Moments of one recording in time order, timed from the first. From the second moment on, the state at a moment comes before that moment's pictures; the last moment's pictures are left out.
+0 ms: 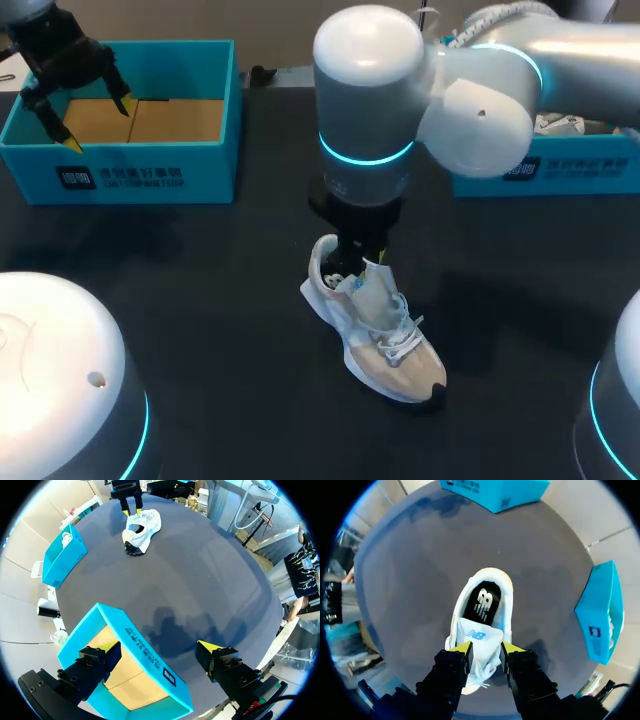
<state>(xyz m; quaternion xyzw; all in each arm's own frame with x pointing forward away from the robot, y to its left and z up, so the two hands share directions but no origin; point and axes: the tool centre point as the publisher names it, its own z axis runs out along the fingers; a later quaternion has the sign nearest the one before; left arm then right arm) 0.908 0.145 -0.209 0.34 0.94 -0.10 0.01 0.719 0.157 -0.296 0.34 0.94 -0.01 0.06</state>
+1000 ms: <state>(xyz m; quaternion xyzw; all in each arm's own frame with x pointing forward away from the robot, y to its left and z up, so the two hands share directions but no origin) 0.908 0.145 -0.209 0.34 0.94 -0.10 0.01 0.763 0.190 -0.271 -0.12 0.99 0.04 0.05</state>
